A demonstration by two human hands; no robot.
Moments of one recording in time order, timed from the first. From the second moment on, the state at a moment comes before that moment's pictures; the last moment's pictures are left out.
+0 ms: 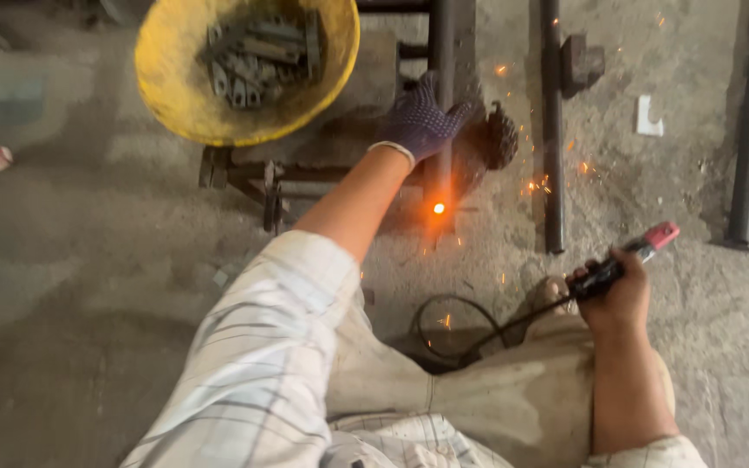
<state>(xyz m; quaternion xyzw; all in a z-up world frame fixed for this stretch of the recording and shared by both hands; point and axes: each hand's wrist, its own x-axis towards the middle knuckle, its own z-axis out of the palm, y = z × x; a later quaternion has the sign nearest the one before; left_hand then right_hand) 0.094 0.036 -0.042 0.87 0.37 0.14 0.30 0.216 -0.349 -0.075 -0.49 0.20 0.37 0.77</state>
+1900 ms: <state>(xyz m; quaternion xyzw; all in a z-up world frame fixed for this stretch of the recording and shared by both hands) 0.387 -0.157 -0.407 0.86 0.25 -0.09 0.43 0.249 -0.597 -0.084 -0.50 0.44 0.22 0.71</state>
